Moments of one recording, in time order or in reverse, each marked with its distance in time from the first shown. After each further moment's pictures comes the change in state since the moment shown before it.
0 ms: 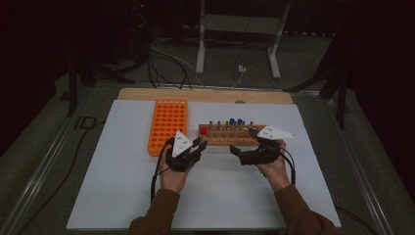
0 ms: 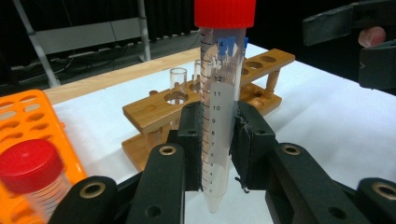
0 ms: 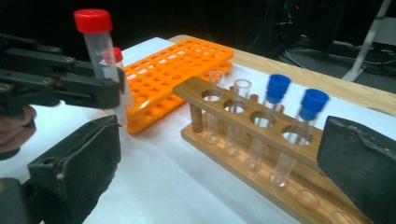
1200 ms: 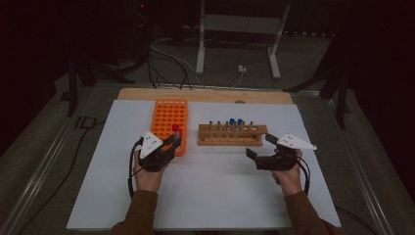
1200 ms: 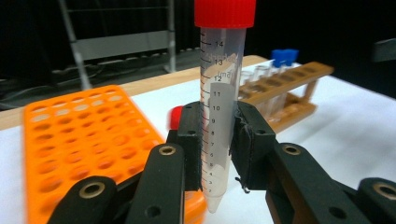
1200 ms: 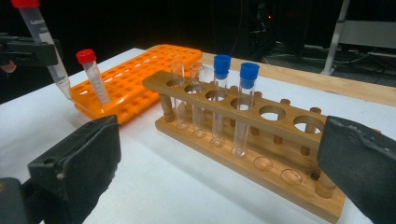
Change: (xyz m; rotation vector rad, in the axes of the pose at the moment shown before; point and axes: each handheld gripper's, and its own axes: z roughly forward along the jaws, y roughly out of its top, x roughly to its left) left arm 0.048 -0.012 -0.048 -0.053 0.095 -0.033; right arm -0.020 -0.027 -0.037 -0.062 -0.075 0.067
